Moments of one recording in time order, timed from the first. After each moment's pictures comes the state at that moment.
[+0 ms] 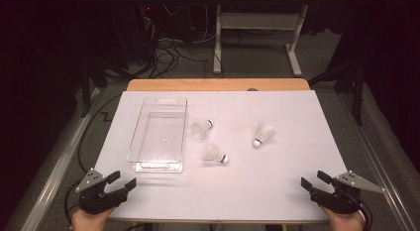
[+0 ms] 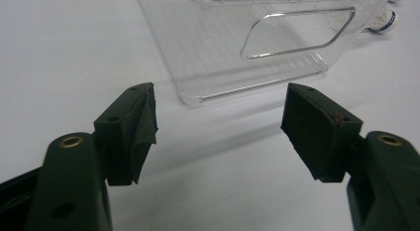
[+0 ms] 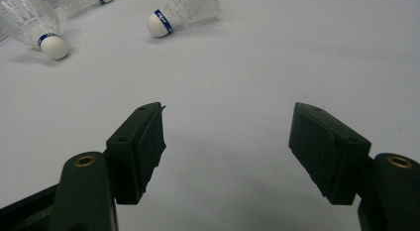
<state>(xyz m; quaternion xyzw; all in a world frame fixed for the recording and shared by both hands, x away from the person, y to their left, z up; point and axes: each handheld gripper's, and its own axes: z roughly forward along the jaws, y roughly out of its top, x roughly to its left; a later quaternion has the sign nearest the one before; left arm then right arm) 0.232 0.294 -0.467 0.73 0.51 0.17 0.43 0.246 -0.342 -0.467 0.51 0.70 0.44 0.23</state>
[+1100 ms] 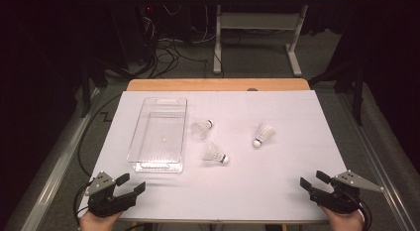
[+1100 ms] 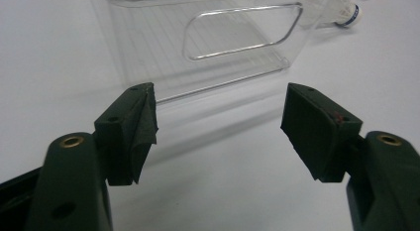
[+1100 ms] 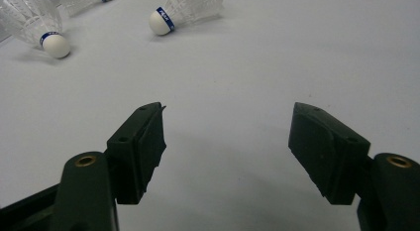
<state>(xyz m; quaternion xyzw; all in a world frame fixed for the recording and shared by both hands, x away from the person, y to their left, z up) 0.225 0.266 -0.465 0.74 0.48 0.16 0.44 0.247 -0.341 -0.468 0.51 0.71 0.44 0.22</state>
